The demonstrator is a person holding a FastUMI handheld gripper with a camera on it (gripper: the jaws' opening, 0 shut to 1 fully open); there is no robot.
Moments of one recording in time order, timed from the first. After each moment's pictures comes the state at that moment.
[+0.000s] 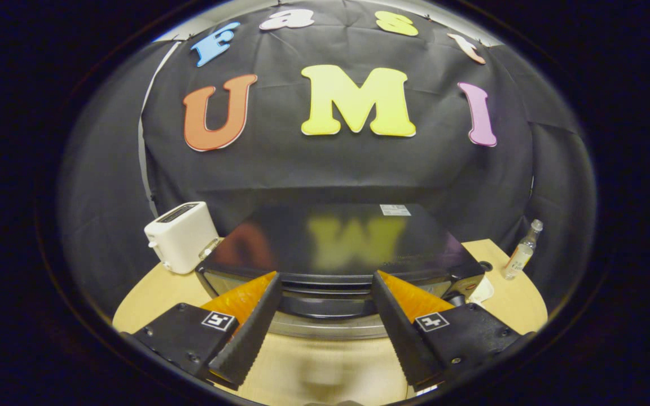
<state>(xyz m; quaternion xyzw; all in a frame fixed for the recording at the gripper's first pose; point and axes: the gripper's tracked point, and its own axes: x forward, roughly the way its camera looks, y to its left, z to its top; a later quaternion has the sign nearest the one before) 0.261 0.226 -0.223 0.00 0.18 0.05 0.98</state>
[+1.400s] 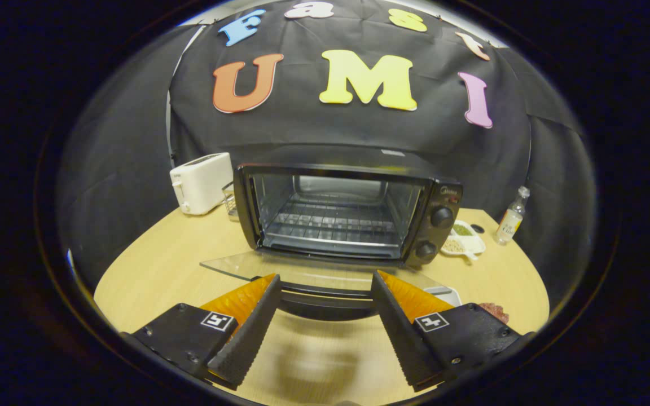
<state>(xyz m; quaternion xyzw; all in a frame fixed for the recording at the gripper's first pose) 0.135 0.217 -0.320 -0.04 0.25 0.07 0.97</state>
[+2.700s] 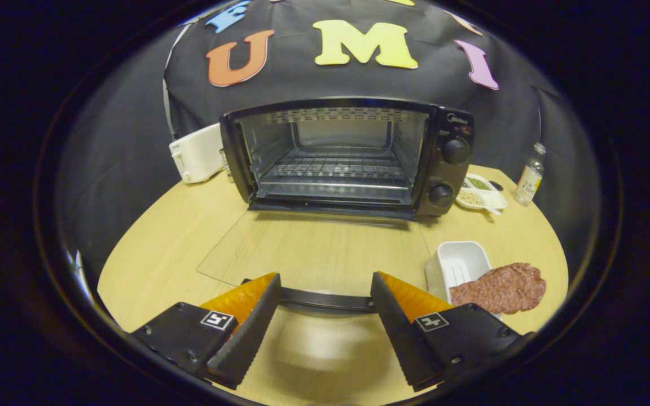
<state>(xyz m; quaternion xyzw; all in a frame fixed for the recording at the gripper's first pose) 0.133 0.174 -0.360 0.00 0.31 0.09 0.95</state>
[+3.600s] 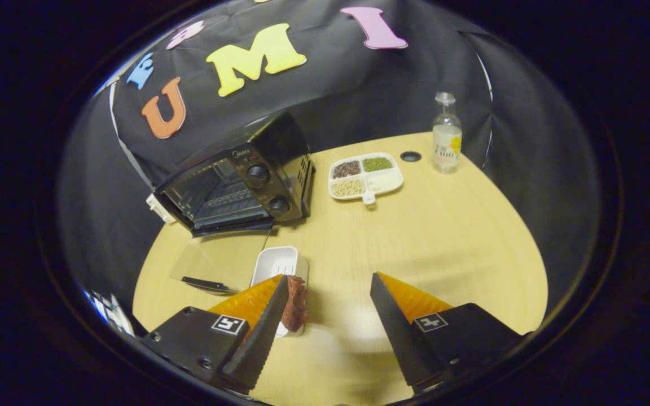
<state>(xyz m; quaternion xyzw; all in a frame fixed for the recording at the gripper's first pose) 0.122 -0.043 -0.334 0.15 0.38 0.10 0.91</state>
